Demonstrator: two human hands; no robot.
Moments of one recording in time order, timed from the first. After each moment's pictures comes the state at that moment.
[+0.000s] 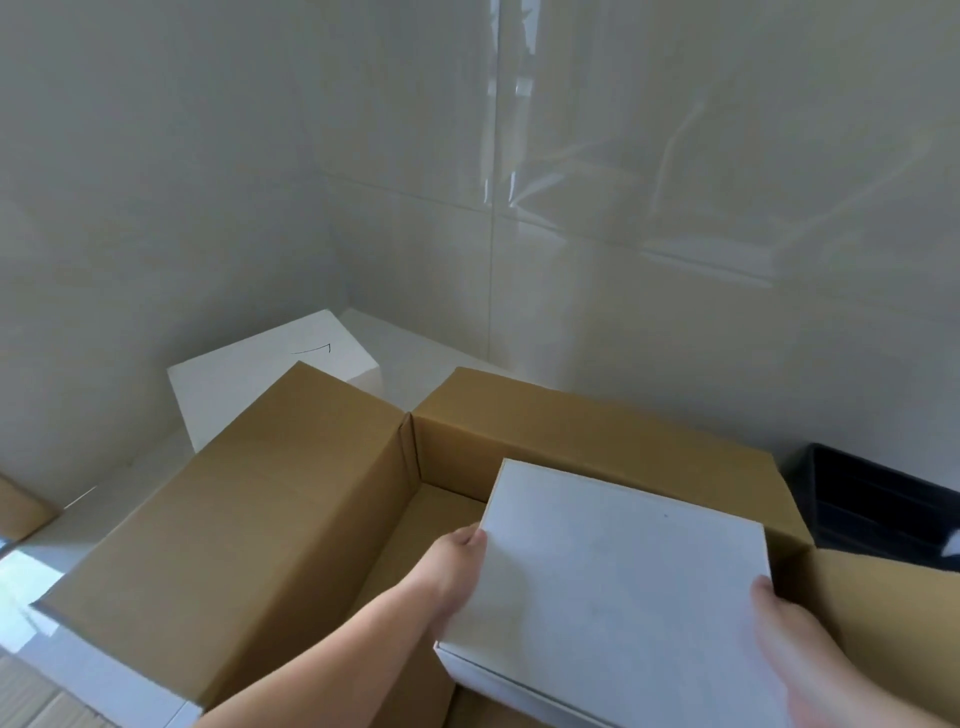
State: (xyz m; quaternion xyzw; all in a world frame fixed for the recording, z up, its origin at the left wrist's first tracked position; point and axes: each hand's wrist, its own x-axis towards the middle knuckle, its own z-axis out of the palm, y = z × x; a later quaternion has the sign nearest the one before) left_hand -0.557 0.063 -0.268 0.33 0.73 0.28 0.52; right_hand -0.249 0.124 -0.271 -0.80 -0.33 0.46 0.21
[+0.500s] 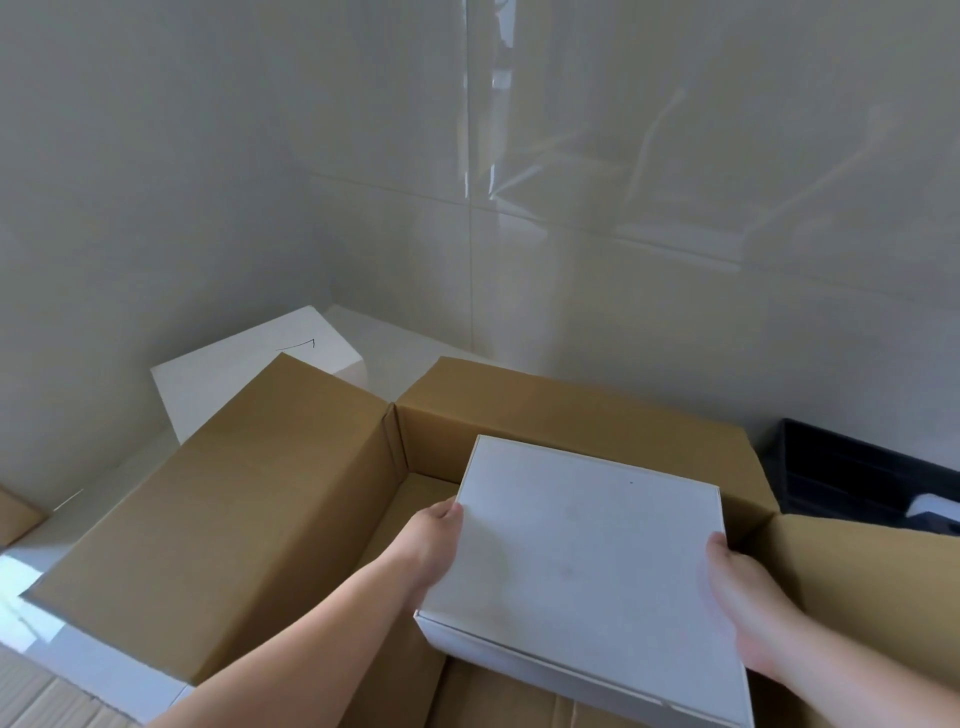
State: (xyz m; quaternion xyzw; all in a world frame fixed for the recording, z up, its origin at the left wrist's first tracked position) left_hand -0.558 0.059 -0.259 0.29 0.72 0.33 0.53; right_hand -0.260 0.119 -0.258 -0.76 -0.31 0.52 0.22
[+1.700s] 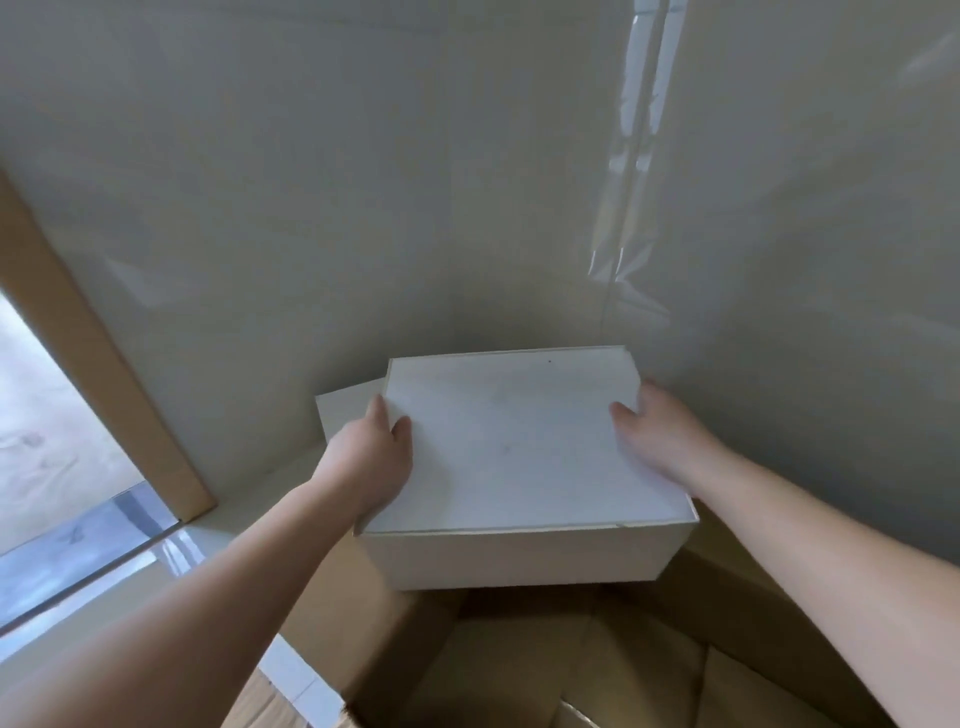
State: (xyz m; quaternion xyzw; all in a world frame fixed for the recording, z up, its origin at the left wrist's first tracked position) left_hand -0.732 0.023 -0.110 0.40 0.88 0.23 0.06; right_hand -0.489 0.208 -0.098 -0.49 -0.77 0.34 0.20
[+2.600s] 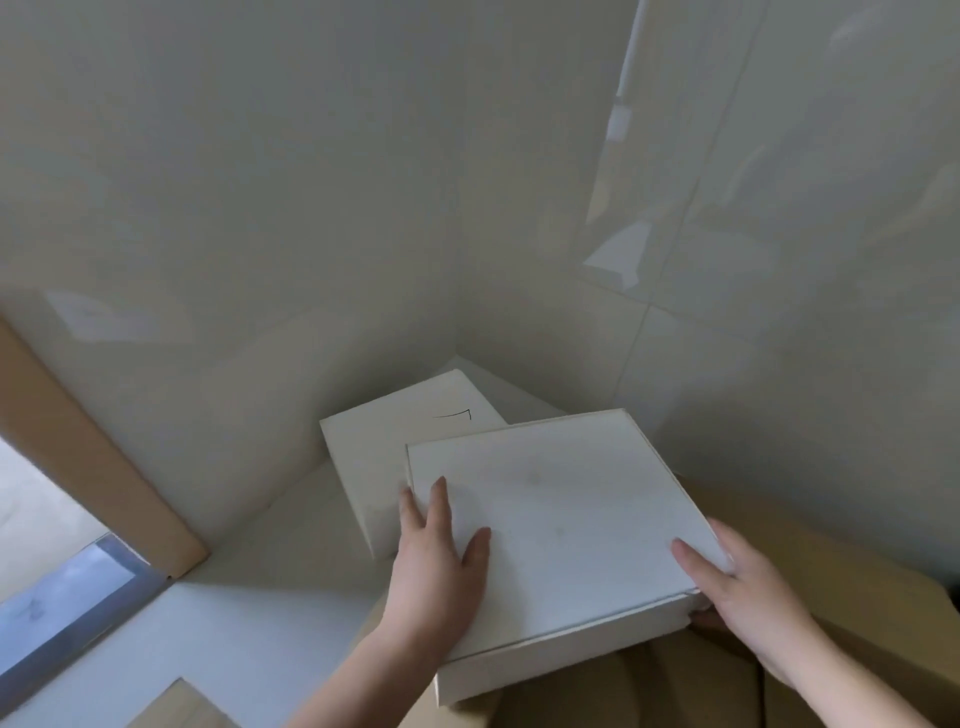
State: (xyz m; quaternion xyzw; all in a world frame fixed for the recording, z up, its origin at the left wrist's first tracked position) left_hand -0.771 0.015 -0.157 0.42 0.82 0.34 0.21; right_hand -0.506 0.134 -0.150 -0.54 -0.65 0.47 0.24
